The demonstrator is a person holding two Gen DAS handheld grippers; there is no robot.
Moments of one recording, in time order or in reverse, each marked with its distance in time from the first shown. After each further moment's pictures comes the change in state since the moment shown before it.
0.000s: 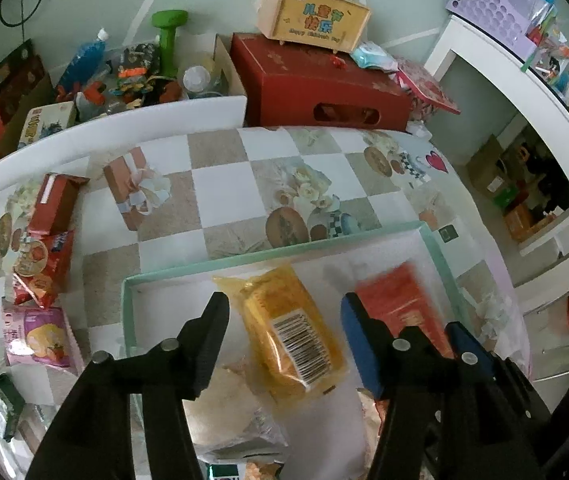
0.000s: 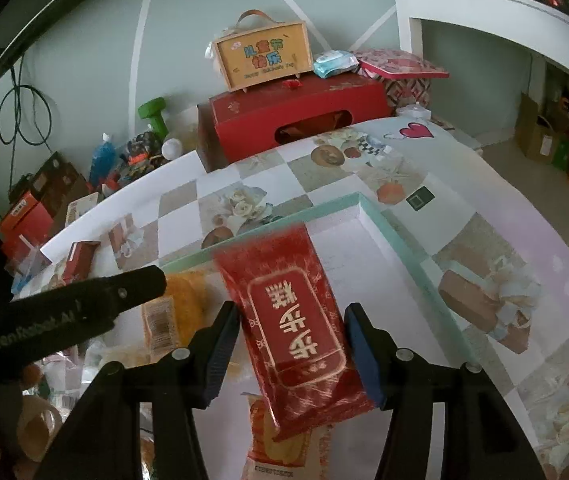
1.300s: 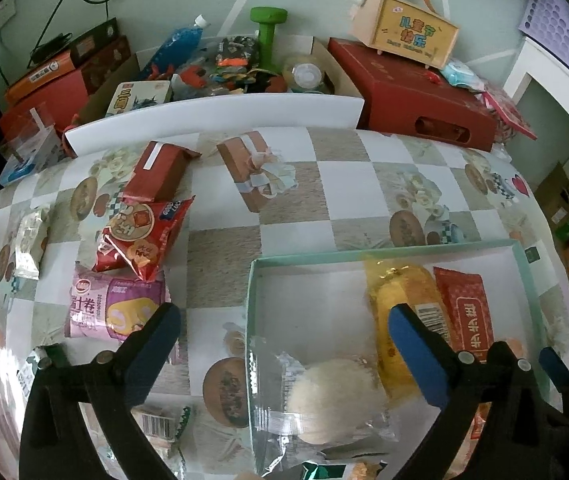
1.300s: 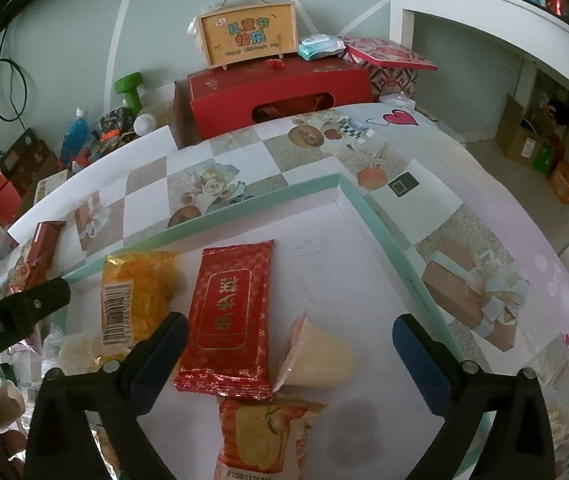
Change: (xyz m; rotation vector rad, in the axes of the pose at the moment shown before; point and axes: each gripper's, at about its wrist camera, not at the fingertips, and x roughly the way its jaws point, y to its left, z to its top) left arm -0.002 0.057 -0.018 -0.117 -0.035 0.244; right arm 0.020 -0.002 -0.002 -0.029 0.072 -0.126
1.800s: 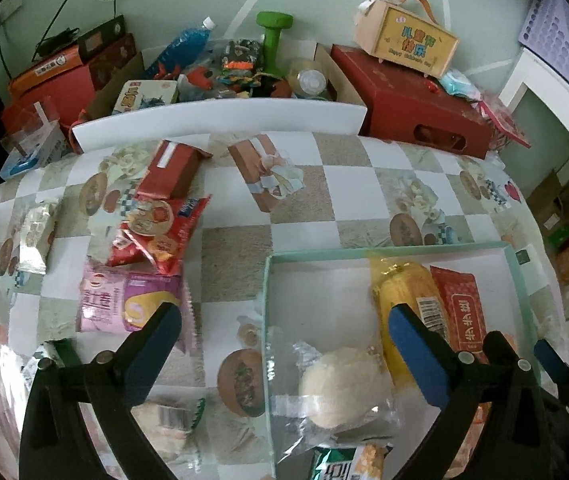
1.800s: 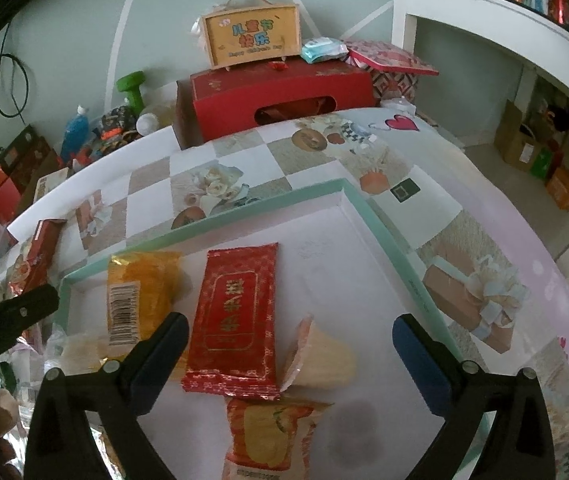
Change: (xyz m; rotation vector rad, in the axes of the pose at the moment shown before) left arm -0.016 0.018 -0.001 -0.017 -0.010 -0.035; right arm -0.007 0.009 0.003 -0.018 -0.017 -0.007
